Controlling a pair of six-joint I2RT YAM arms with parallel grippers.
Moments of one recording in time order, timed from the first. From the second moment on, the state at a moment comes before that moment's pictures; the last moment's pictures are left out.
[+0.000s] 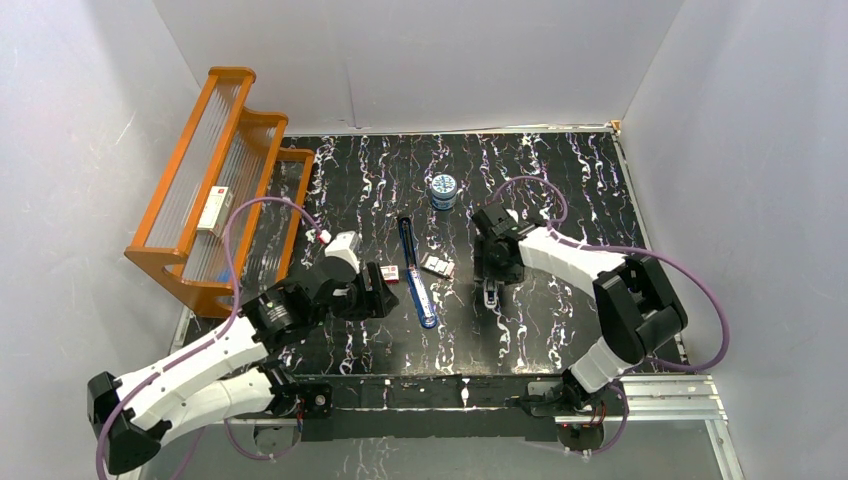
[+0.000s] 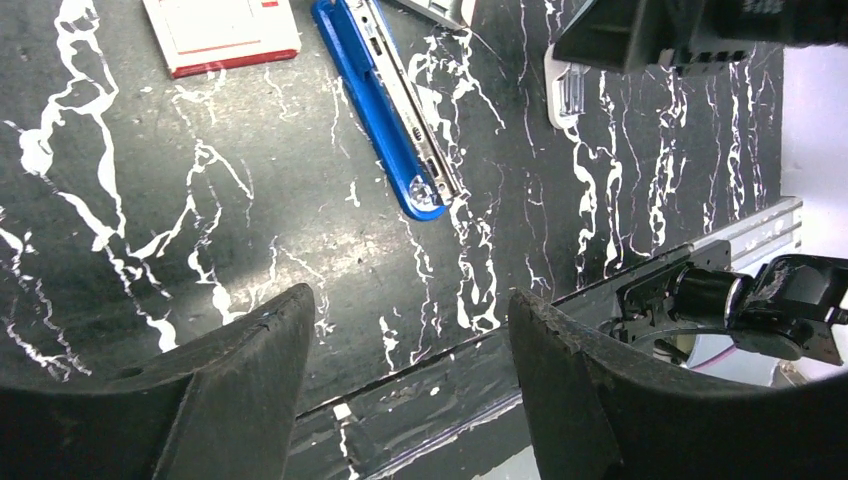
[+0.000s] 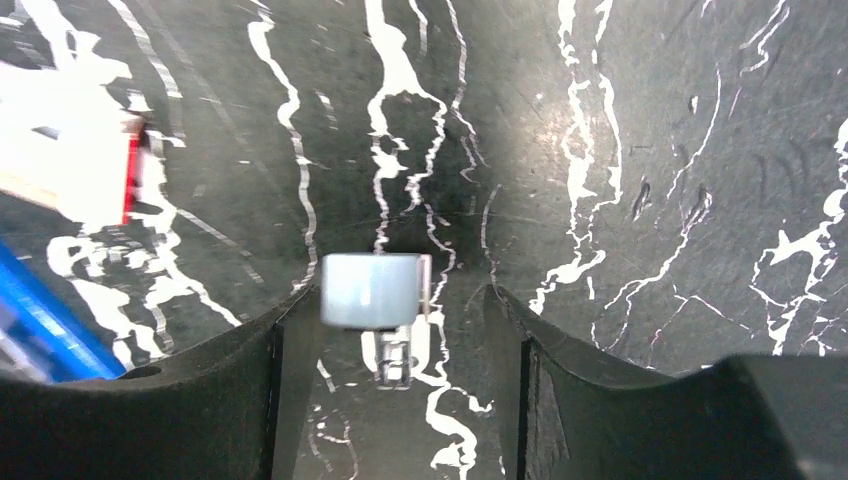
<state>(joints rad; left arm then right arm) -0.92 0.85 0.71 -0.57 -0.18 -0.83 0.61 1.58 0.96 -0.64 0.17 0.57</state>
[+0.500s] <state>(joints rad) -0.92 0.74 0.72 -0.68 -0.36 -0.78 0.74 1.46 1.03 -0.48 0.15 0.68</state>
